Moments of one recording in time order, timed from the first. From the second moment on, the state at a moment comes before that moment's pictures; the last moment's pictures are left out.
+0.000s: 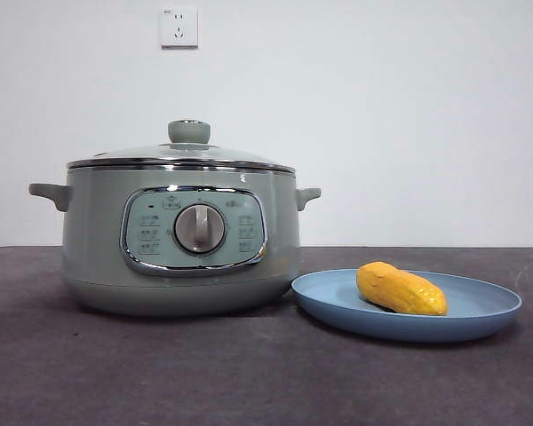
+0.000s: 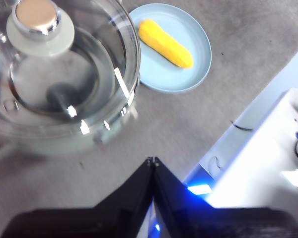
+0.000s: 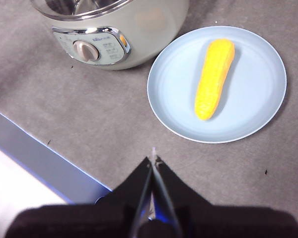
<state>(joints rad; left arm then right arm) -0.37 1.27 1.61 -1.29 0.39 0.19 0.42 0.68 0.86 -0.93 -0.26 0.06</state>
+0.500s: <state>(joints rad) -0.06 0.90 1.42 -0.68 0.45 0.38 0.42 0.68 0.86 -0.93 -0.26 0.06</state>
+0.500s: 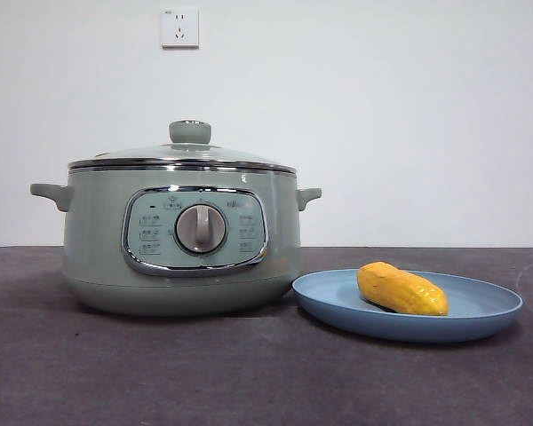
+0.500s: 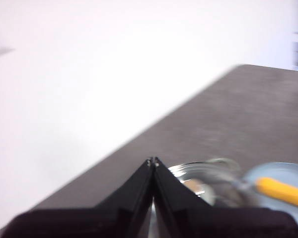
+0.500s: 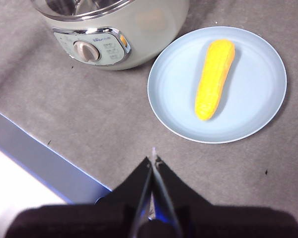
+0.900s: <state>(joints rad) 0.14 0.48 0.72 -0.27 0.44 0.39 0.42 0.68 0.86 -0.93 -0.26 0.06</state>
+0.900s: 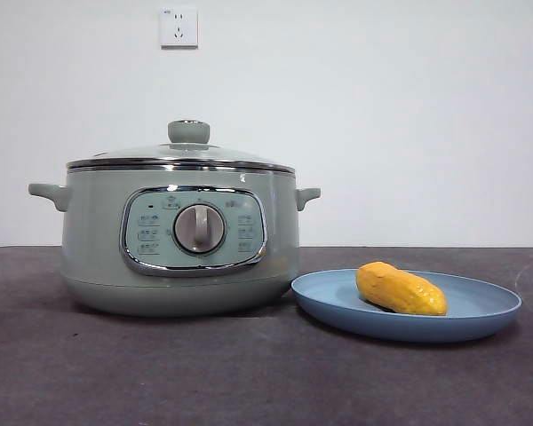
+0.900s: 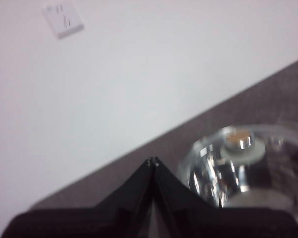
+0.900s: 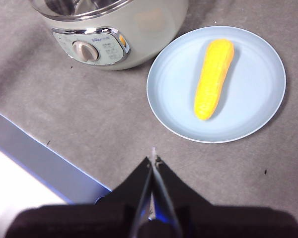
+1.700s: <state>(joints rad) 0.15 0.06 0.07 -0.14 0.13 0.15 0.42 0.68 0.86 -0.93 -0.26 0.06</state>
